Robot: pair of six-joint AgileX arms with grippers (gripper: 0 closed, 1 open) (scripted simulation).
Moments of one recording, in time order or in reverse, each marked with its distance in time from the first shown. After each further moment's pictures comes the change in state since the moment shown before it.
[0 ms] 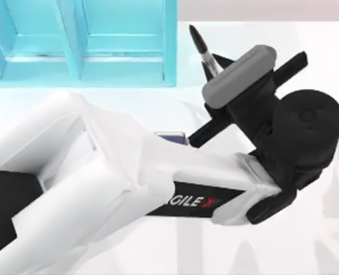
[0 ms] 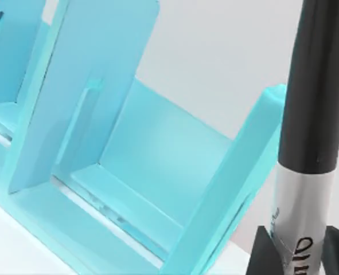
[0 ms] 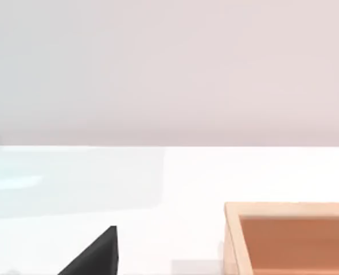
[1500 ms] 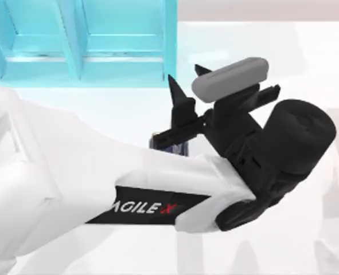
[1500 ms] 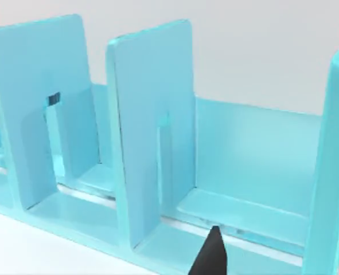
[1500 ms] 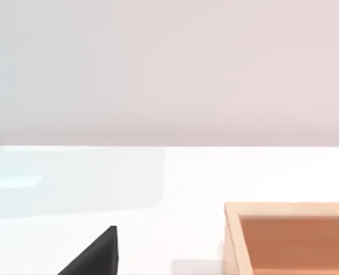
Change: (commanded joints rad) left arm -0.004 -0.183 -0.183 -0.384 -0.052 -0.008; right arm 0.000 0.000 0.000 0.000 0.000 0.000
